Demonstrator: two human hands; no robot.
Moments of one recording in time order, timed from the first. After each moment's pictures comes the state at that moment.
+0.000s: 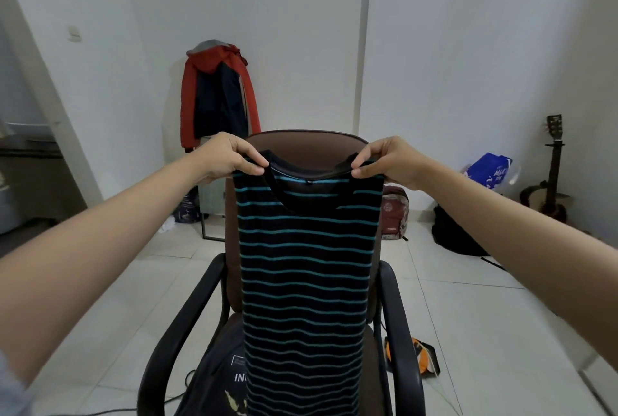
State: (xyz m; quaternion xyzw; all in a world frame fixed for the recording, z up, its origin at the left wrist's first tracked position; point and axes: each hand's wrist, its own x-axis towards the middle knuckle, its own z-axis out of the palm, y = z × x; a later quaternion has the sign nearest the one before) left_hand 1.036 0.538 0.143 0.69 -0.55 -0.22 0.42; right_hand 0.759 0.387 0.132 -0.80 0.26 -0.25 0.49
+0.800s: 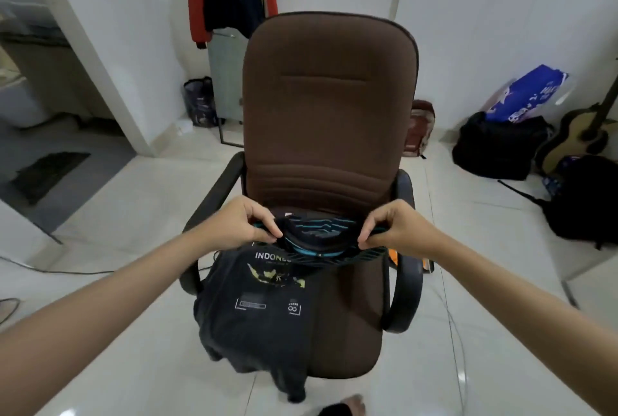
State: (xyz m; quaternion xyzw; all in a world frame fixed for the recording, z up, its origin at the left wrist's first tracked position) left_hand 0.975 0.682 -0.065 0.68 -0.54 -0.37 0.33; right_hand 0.712 0.522 -0.063 -0.84 0.23 -0.10 0.48
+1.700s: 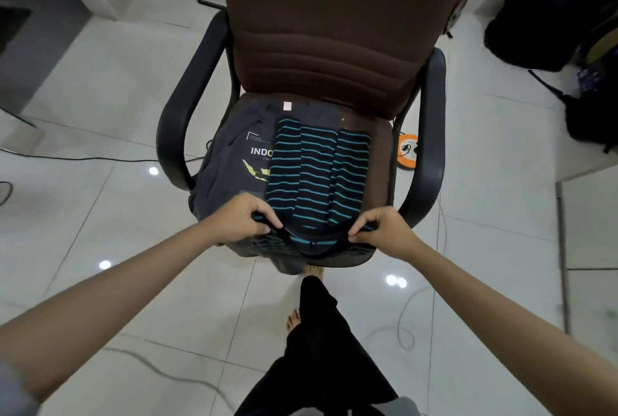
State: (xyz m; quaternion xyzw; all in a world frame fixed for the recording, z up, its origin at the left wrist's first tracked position) left_hand 0.961 0.725 -0.238 0.70 -0.45 -0.50 0.23; right_hand 0.695 0.576 -0.254 -0.72 0.37 0.00 0.58
